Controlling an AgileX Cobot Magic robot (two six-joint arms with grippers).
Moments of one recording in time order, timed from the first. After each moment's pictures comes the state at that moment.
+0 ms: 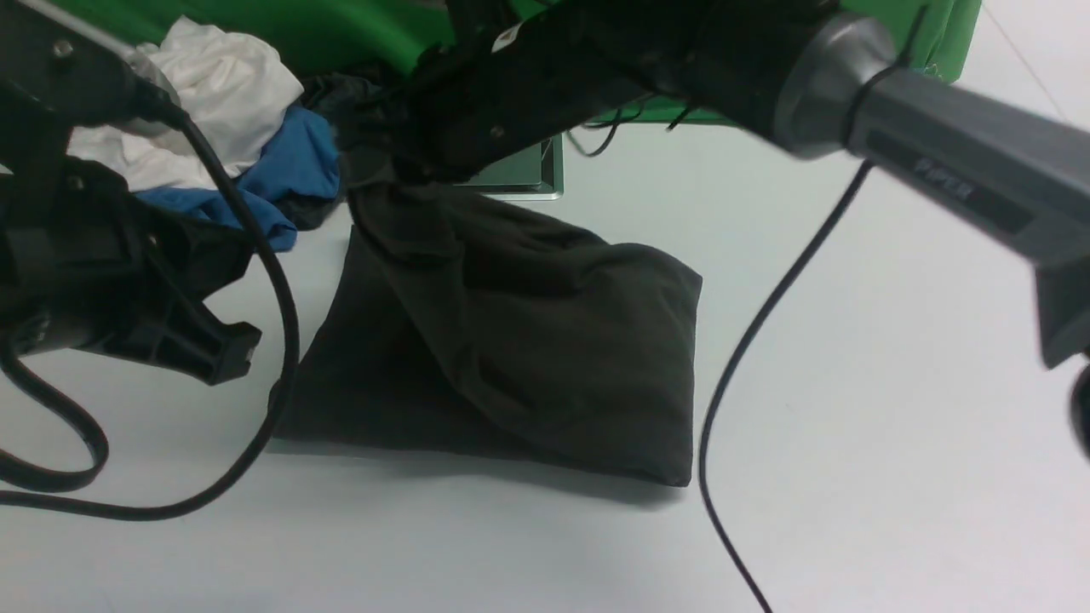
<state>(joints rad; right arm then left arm) 0.63 2.20 -2.07 0.72 0.77 -0.22 -0.33 0.93 -0.89 0.03 0.68 0.23</state>
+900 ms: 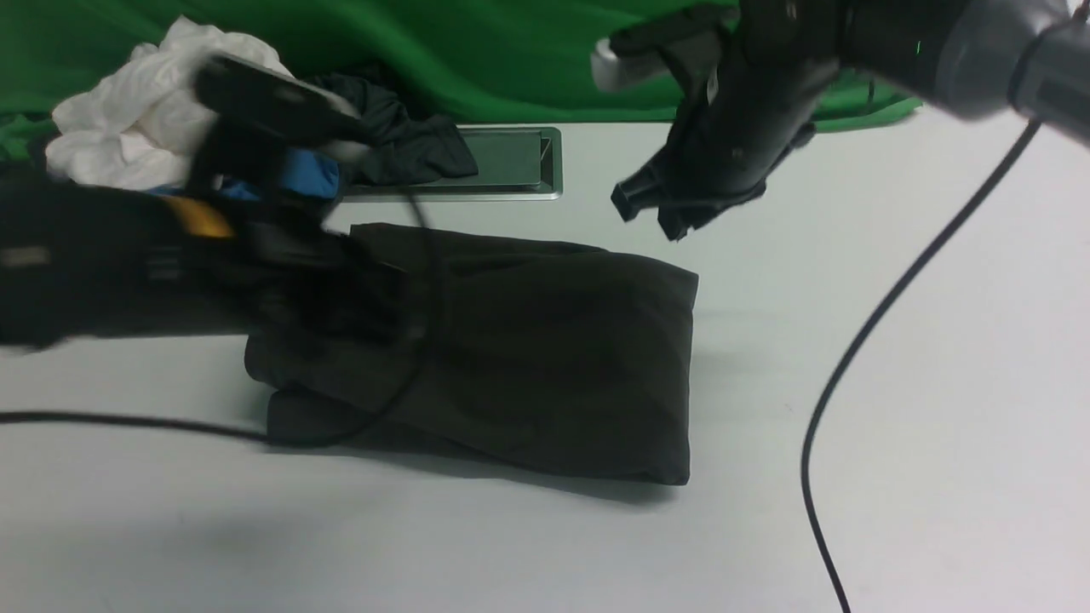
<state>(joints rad) 0.45 2.04 -1.79 -0.02 0.99 0.08 -0.33 1.35 -0.88 -0.31 0.41 0.43</state>
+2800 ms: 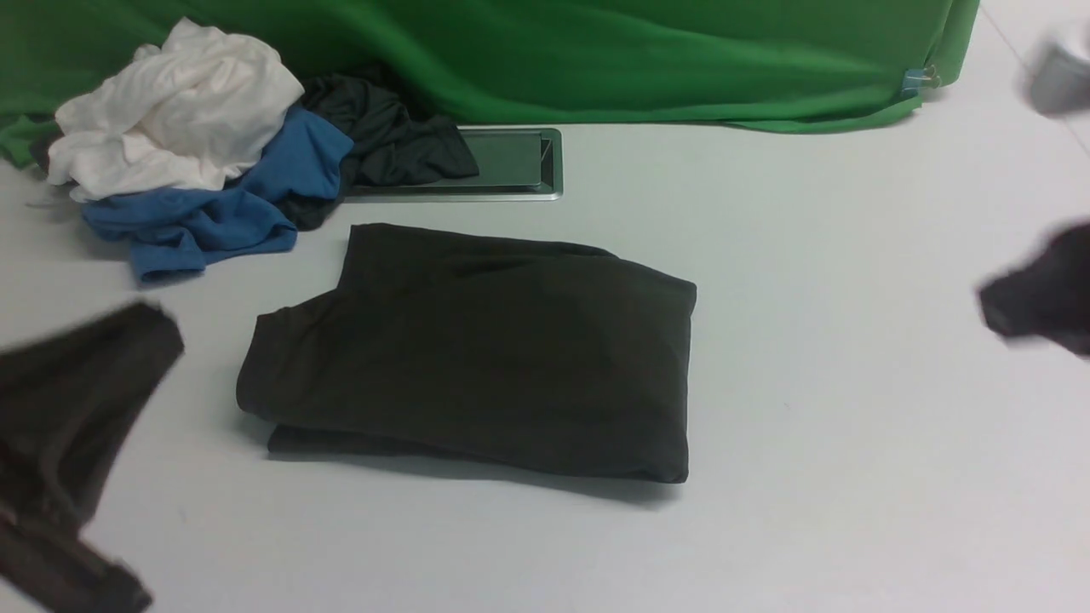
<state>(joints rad) 0.36 0.99 -0.96 0.01 0.95 0.14 -0.43 0.33 -0.36 -0.18 0.15 0.32</state>
